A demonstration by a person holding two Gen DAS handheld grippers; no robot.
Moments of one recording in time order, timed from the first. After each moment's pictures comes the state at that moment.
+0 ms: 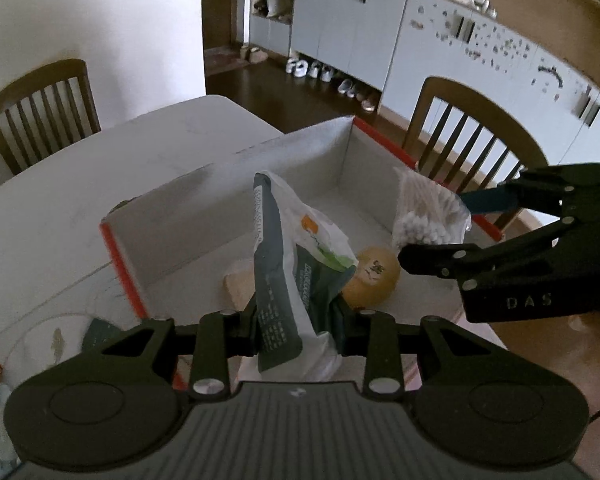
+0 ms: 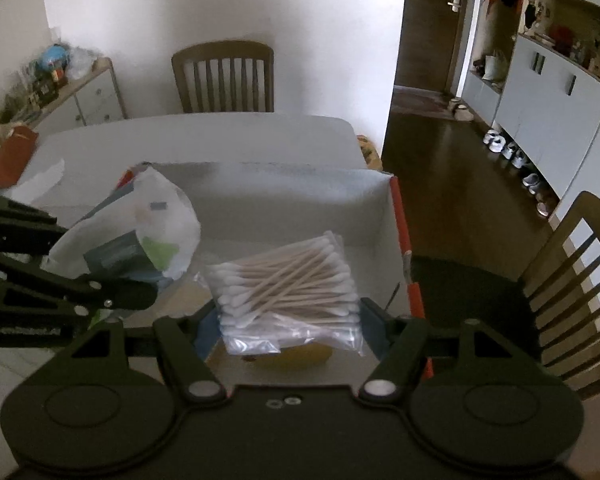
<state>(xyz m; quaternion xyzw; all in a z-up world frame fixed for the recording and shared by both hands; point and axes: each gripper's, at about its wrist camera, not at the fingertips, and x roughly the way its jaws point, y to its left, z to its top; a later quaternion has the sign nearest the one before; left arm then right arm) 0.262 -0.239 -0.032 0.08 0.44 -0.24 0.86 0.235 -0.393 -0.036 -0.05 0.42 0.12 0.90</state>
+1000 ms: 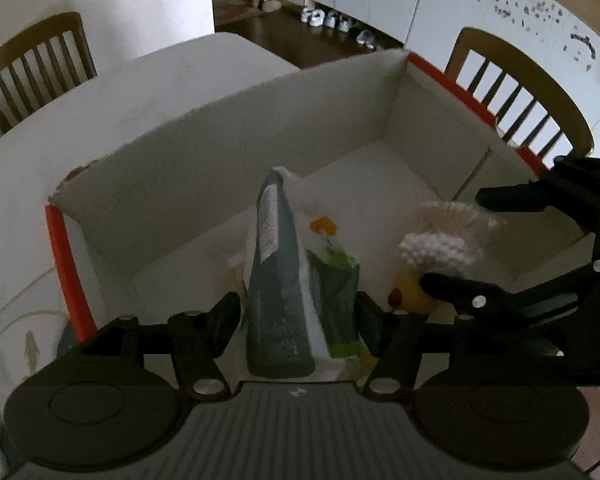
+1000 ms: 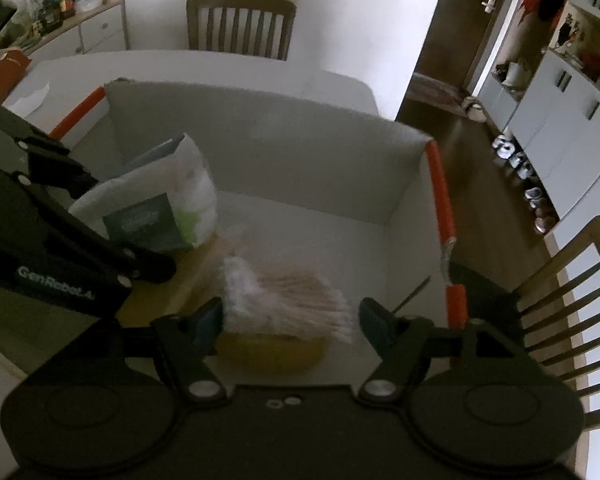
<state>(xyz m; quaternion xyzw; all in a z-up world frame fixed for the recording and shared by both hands) 0.314 -0.242 -0.088 0.09 0.50 -0.22 0.83 0.254 -0.371 -0.092 -0.13 0.45 0.13 0.87</state>
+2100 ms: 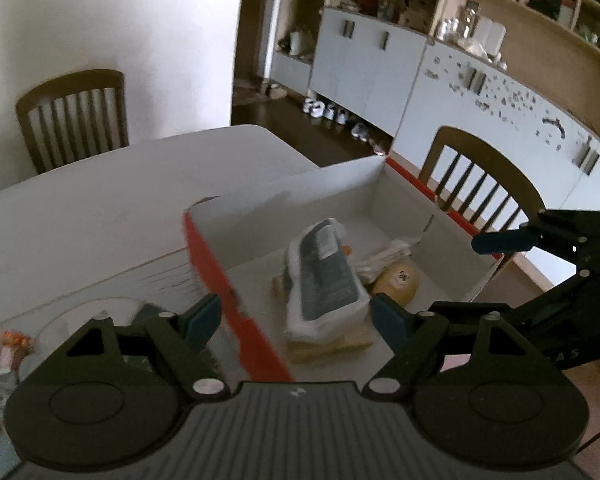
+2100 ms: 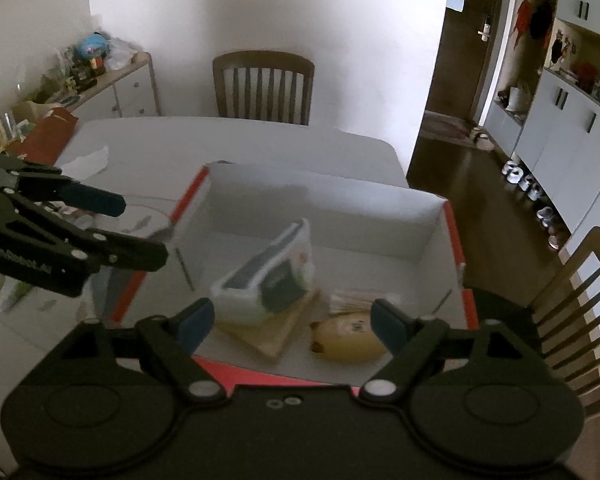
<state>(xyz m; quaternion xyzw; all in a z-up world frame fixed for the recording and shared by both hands) 0.228 -0.149 -0.006 0.01 0.39 -0.23 0.89 0.186 -0.341 -0.010 -0.08 0.39 0.16 0.90</state>
